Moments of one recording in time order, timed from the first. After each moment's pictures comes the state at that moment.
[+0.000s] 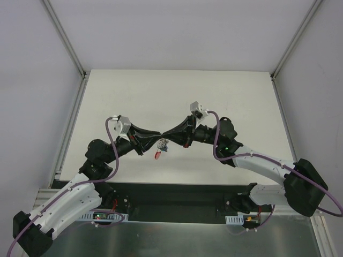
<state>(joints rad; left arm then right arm) -0.63 0.59 0.40 0.41 0.43 -0.39 0.84 1.25 0.66 0.85 -0.63 0.47</state>
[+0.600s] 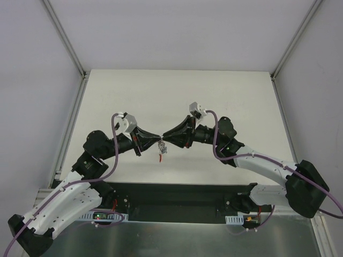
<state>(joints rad) -0.63 0.59 0.53 0.16 0.52 -0.28 0.83 1.23 0.66 0.79 -0.64 0.47</state>
